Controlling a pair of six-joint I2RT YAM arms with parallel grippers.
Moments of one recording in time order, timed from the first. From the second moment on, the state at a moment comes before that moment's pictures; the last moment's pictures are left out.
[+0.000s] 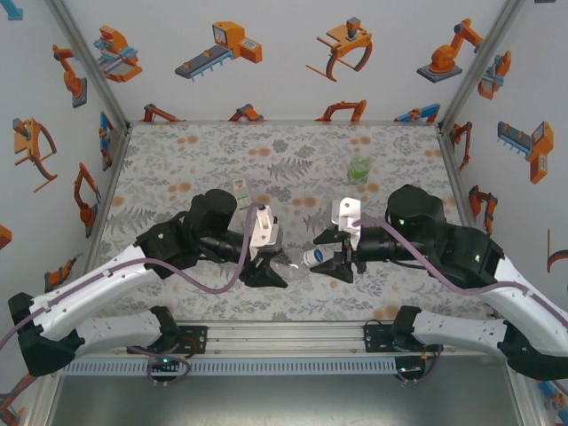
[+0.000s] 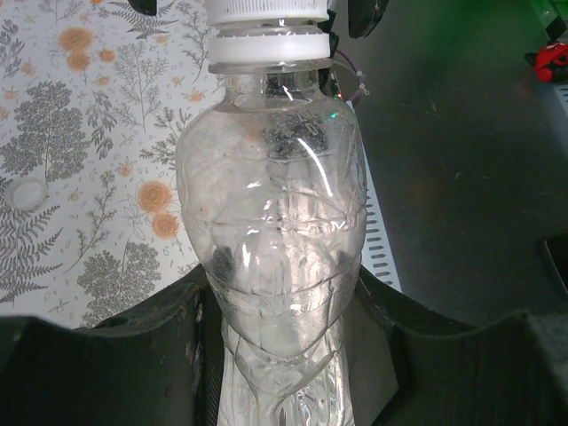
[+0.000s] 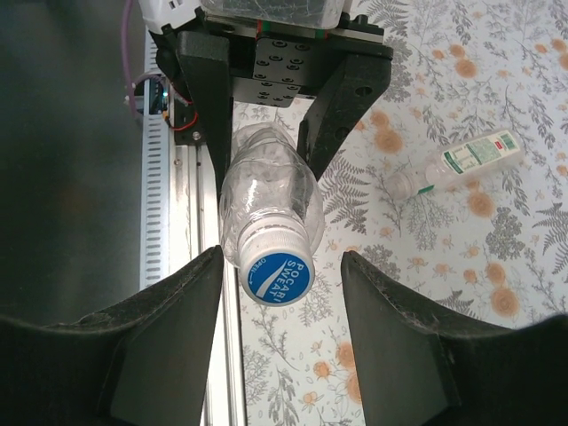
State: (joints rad) left arm -1.03 1.05 1.05 -0.48 0.72 0.27; right arm 1.05 0.90 1.36 -0.83 -0.40 -0.24
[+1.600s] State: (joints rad) left arm -1.04 1.04 1.07 -0.48 0.77 0.26; right arm 1.05 0.94 1.43 -0.89 -0.48 -0.20
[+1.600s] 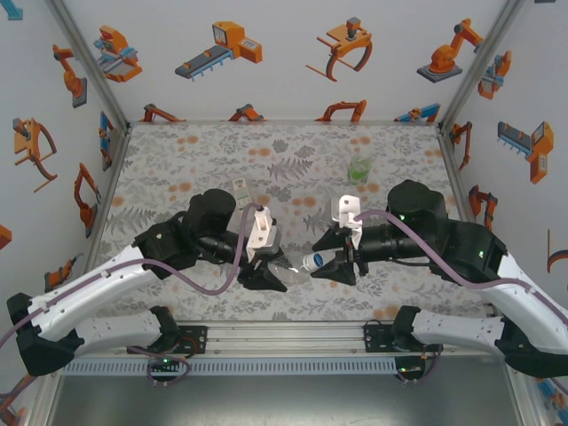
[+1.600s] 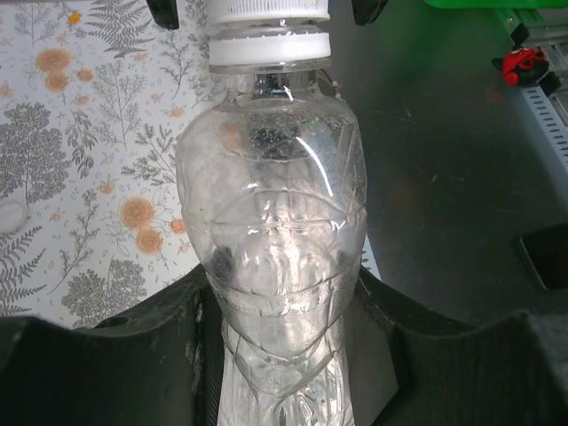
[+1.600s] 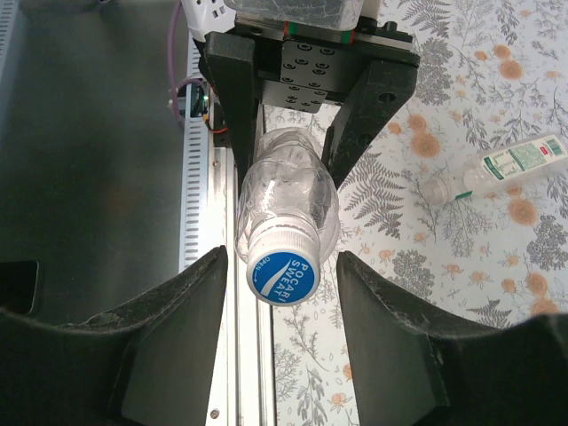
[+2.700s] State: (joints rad) left arm -1.05 1.00 1.03 -0.47 0.77 0.27; right arm 1.05 0.95 1.45 -0.91 -0.48 -0.20
